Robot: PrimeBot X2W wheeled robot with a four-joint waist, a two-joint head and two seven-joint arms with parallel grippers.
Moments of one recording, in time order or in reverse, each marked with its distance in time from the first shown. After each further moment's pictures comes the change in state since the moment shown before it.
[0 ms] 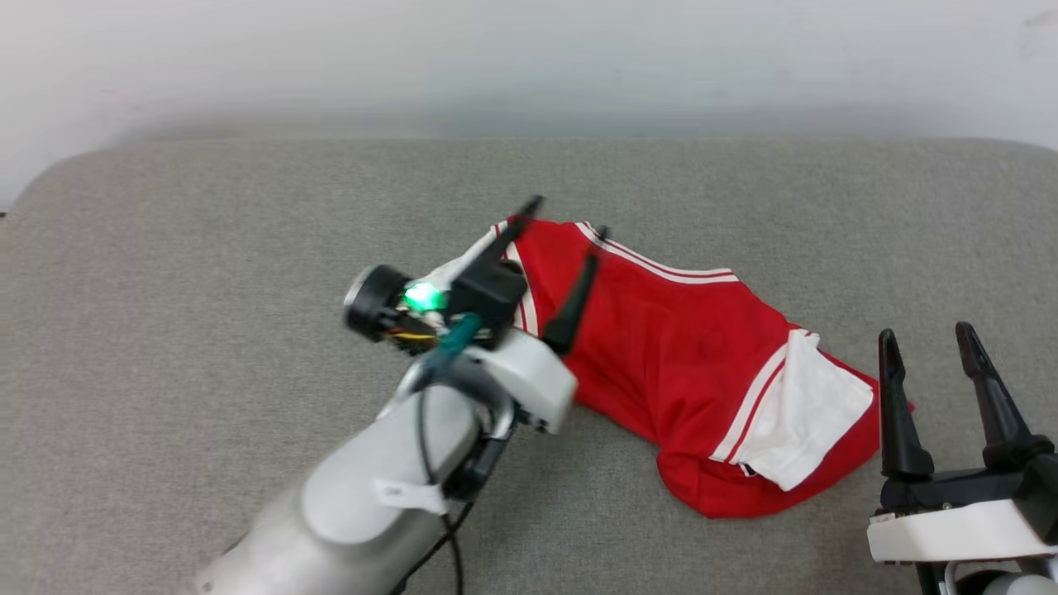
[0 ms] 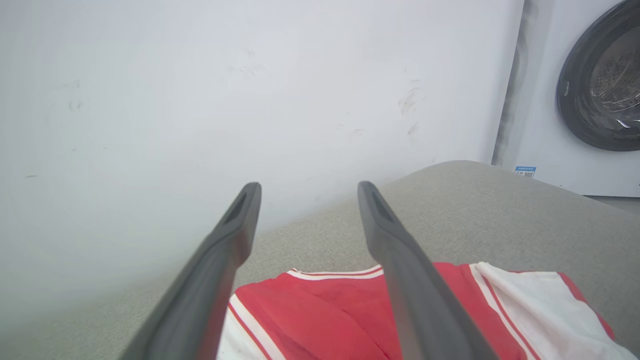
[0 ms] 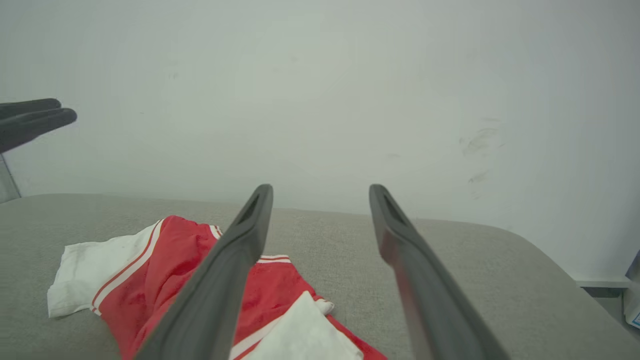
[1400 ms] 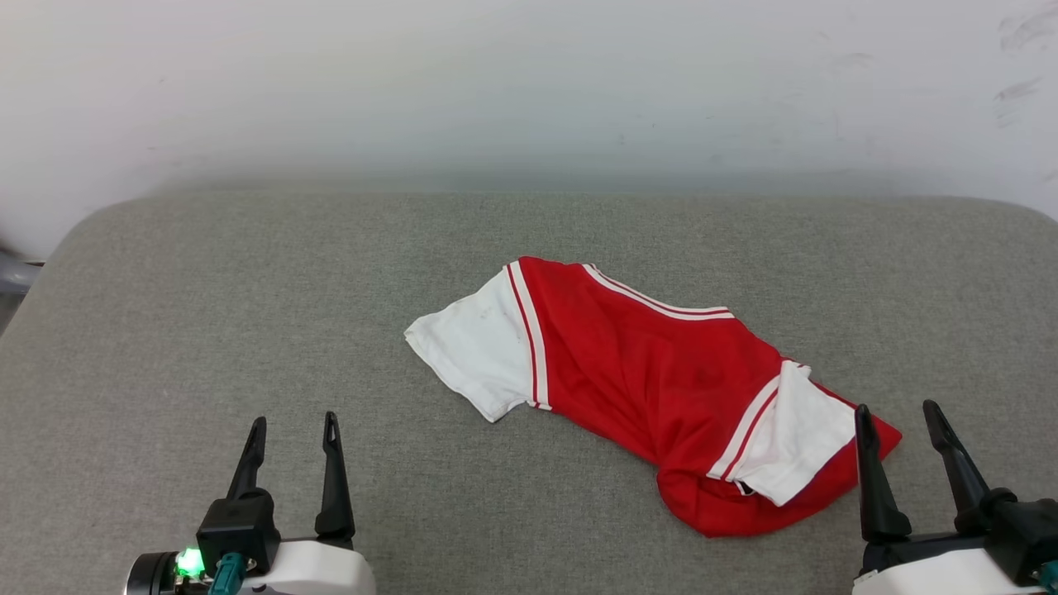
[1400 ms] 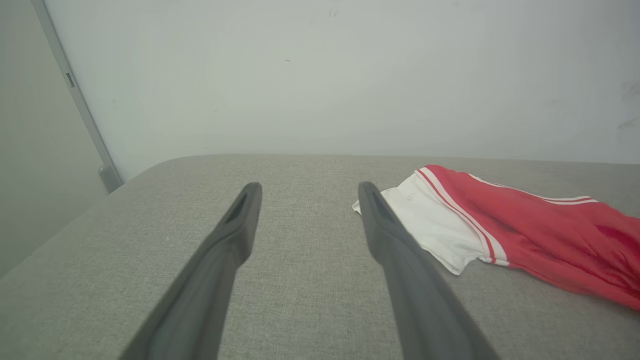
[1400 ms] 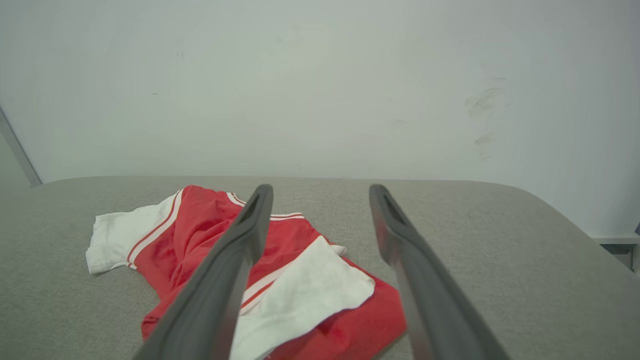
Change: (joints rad) left arm 0.770 -0.108 0.793 -0.277 0.418 -0.079 -0.003; right arm 0.088 0.000 0.013 0.101 0.047 0.000 0.000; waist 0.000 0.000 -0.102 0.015
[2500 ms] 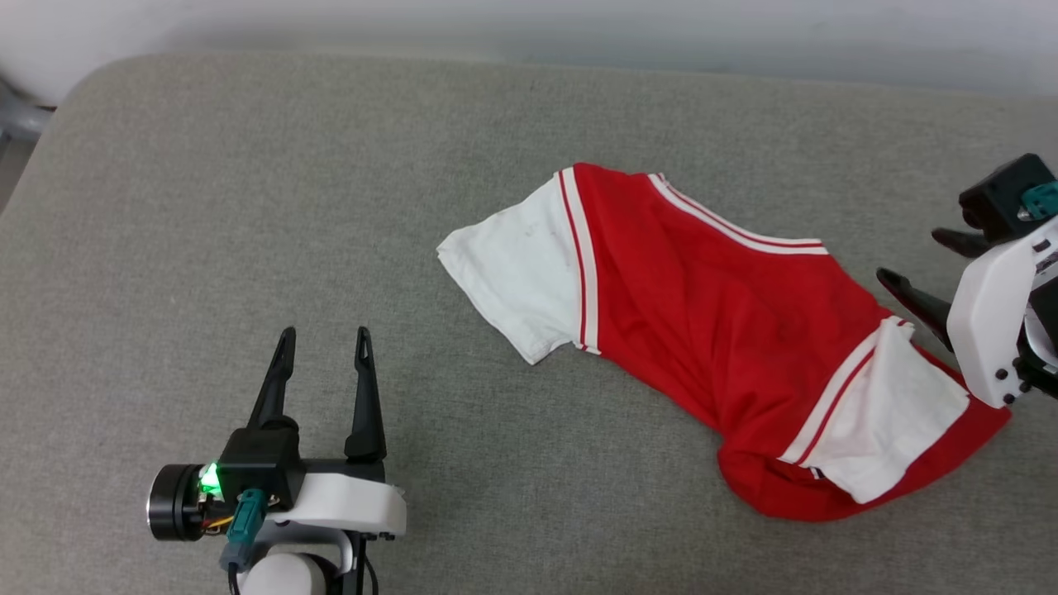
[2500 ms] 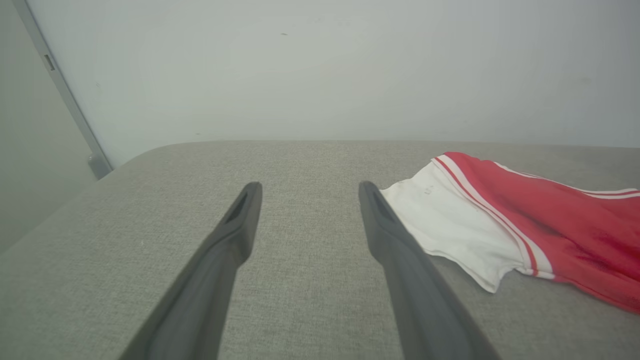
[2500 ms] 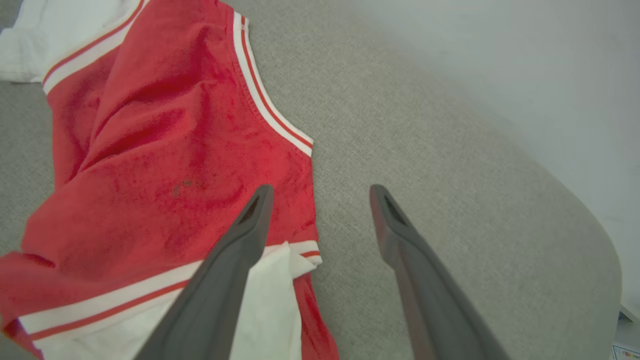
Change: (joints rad) left arm -0.117 -0.079 0.025 -0.034 0.081 -0.070 0.000; right arm -0.743 -0.713 0.661 0.146 0.524 0.000 0.727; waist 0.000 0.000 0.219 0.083
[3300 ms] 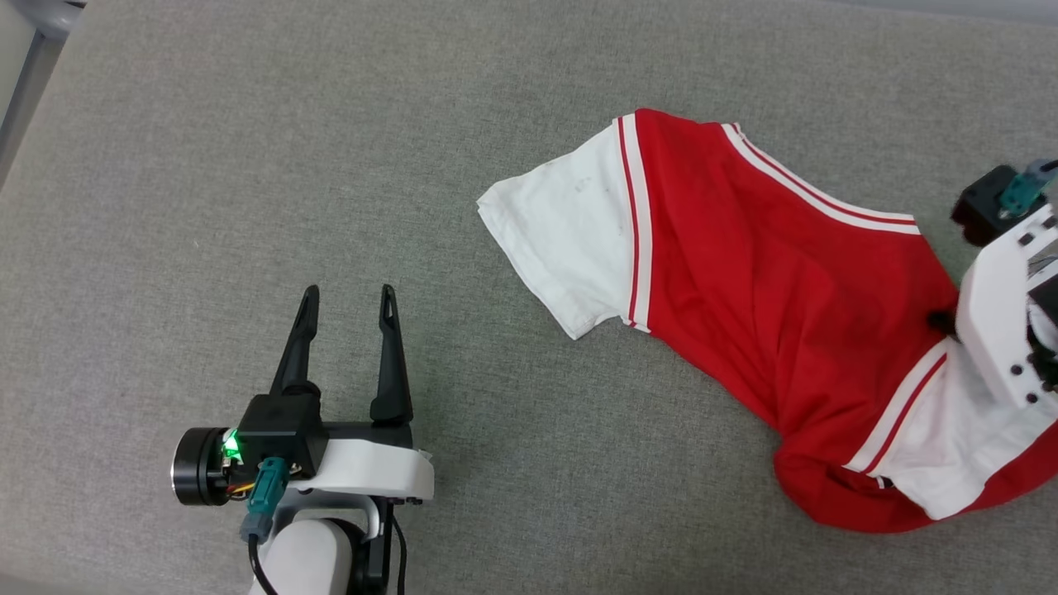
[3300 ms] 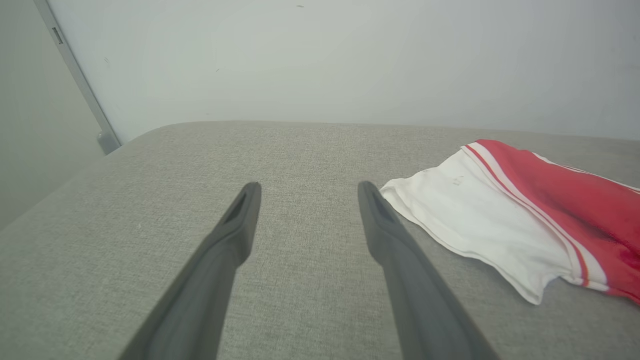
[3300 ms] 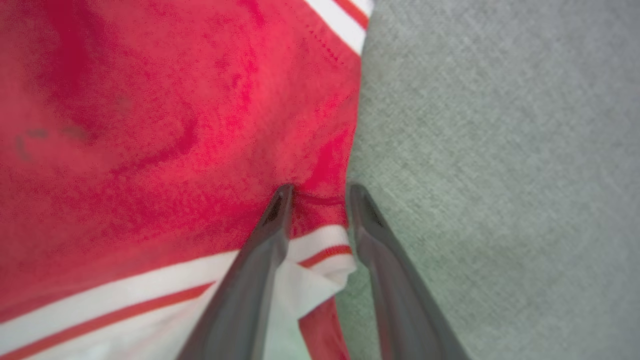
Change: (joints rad) left arm -0.088 -0.003 -0.081 -0.012 -0.044 0.063 0.000; right arm -0.242 -0.101 0.411 0.198 0.237 -0.007 0.251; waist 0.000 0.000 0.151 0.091
